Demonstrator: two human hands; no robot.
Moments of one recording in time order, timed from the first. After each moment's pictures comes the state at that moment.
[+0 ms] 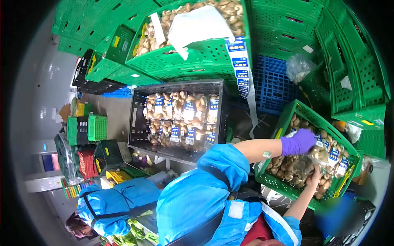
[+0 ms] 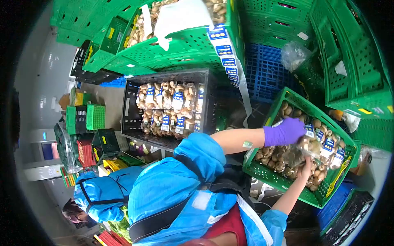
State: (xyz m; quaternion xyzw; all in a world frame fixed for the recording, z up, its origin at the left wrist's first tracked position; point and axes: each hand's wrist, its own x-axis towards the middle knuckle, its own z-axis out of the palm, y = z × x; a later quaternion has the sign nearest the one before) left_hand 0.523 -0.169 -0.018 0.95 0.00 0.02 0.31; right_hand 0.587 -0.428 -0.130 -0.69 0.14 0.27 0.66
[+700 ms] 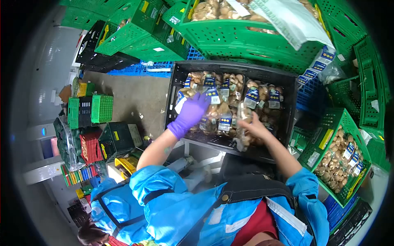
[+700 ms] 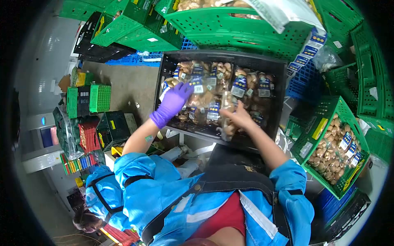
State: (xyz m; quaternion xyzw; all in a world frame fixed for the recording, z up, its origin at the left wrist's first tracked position) left_hand -0.054 0.169 0.040 0.96 0.24 -0.08 -0.08; right_hand 0.171 0.018 -0.069 -0.69 -0.33 0.59 0.25
